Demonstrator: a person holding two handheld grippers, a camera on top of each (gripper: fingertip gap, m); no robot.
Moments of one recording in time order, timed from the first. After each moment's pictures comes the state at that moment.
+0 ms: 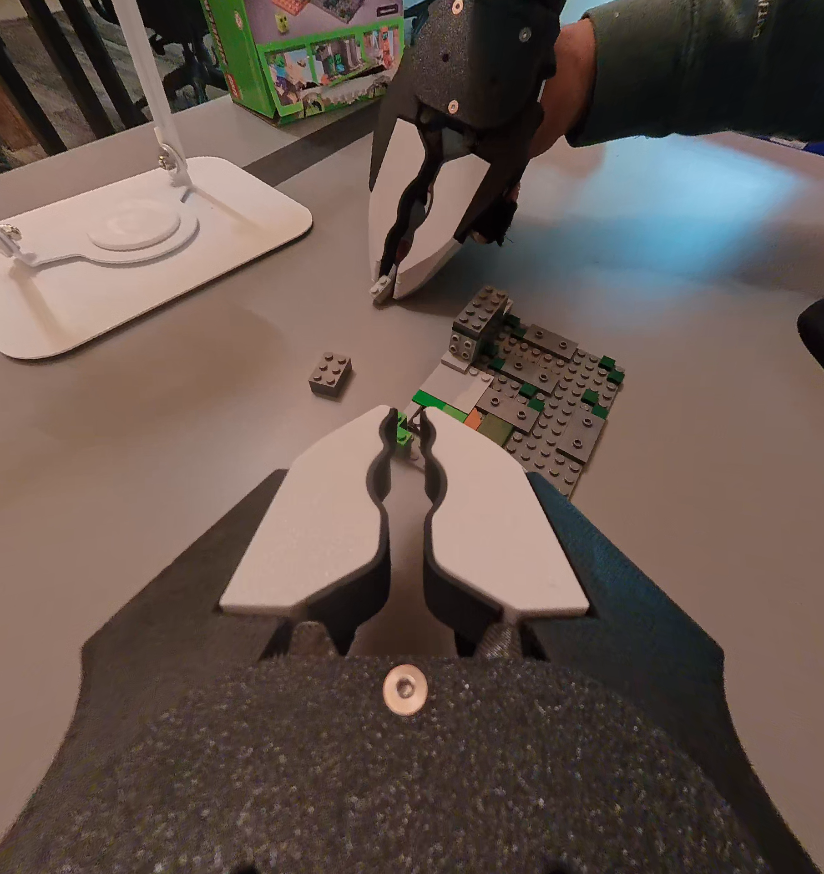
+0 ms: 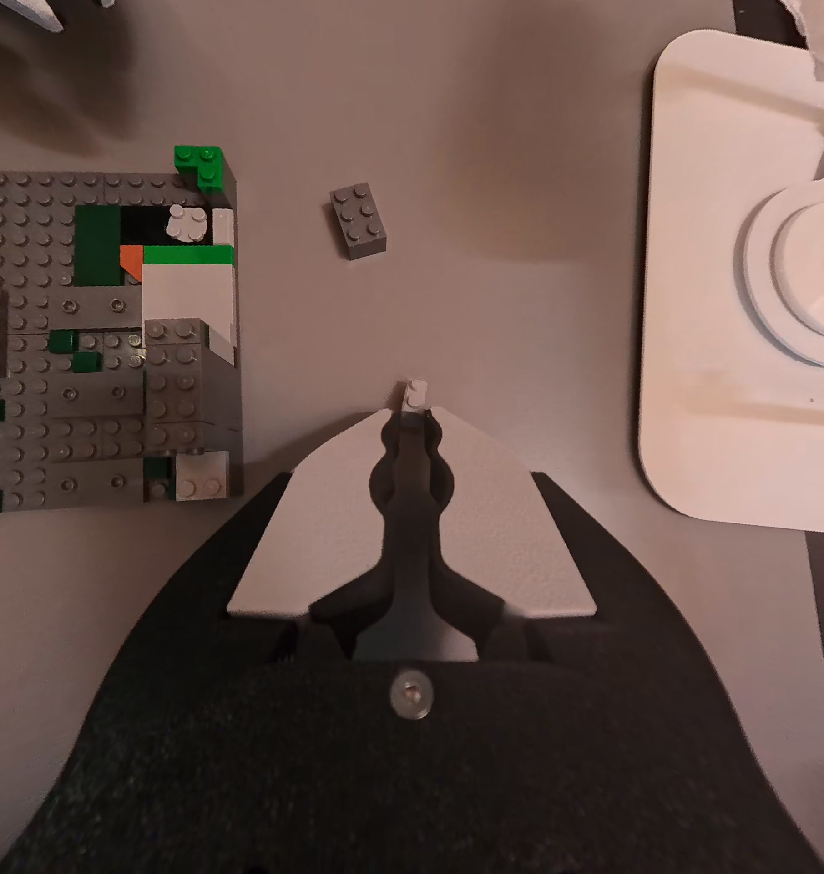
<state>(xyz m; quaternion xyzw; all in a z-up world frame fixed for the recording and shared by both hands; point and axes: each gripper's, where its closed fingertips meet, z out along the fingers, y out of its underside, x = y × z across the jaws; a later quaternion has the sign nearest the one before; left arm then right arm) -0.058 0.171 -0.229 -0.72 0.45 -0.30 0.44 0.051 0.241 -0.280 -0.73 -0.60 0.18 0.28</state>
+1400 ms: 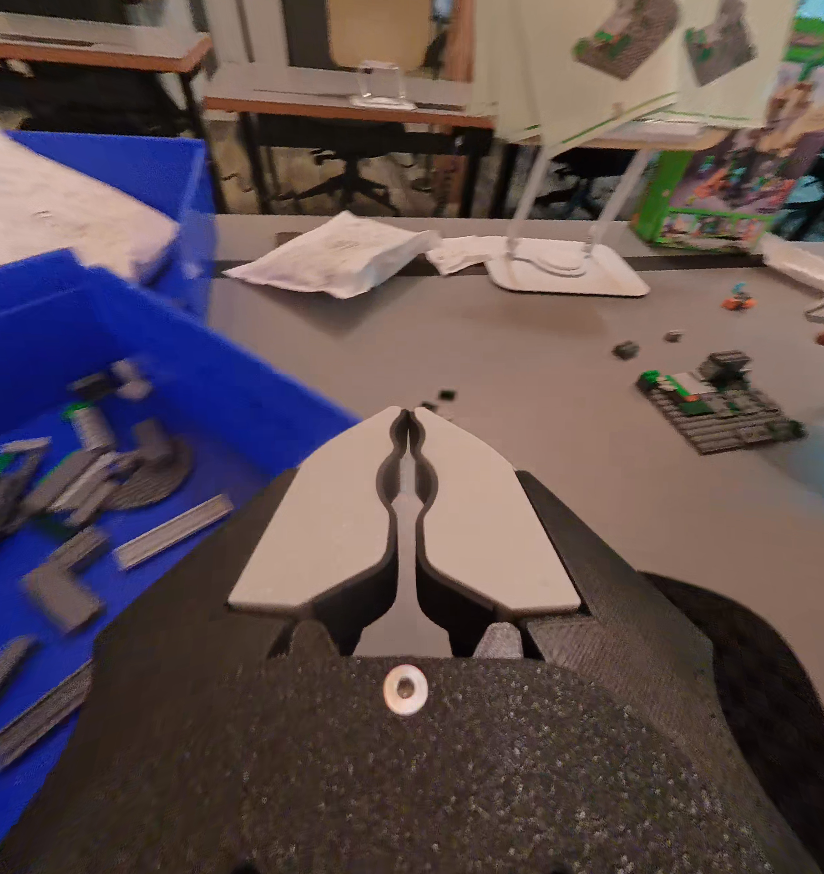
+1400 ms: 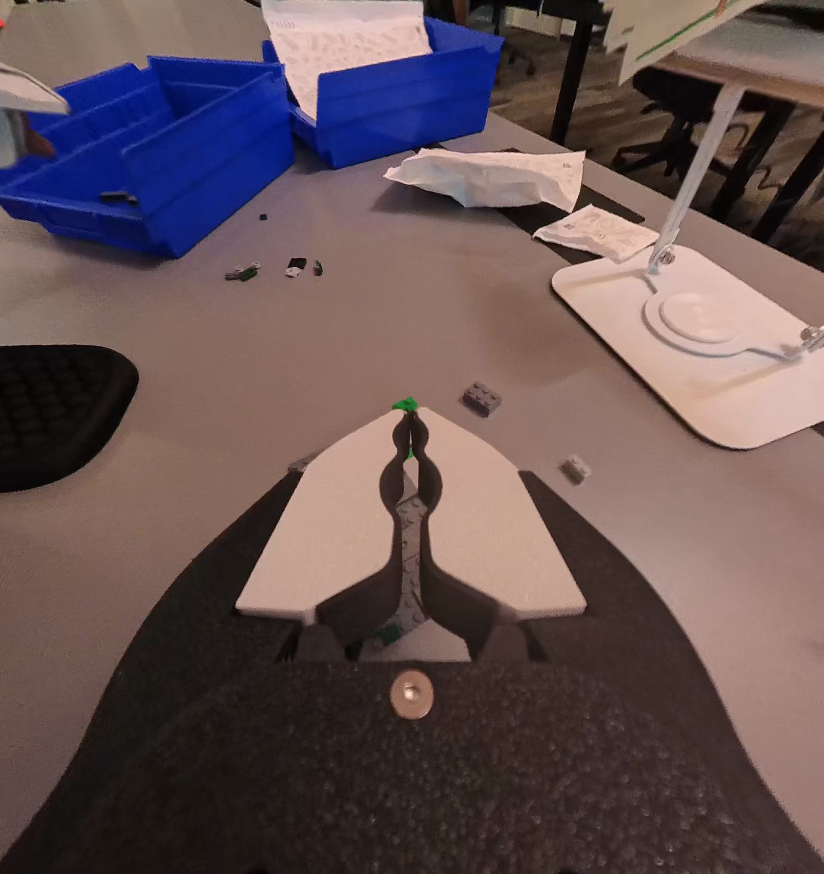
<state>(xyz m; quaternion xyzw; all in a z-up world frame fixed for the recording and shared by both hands) -0.356 0.114 -0.145 -0.79 0.13 -0.15 0.57 0.007 0.145 -0.177 -0.75 -0.35 0.25 0.50</state>
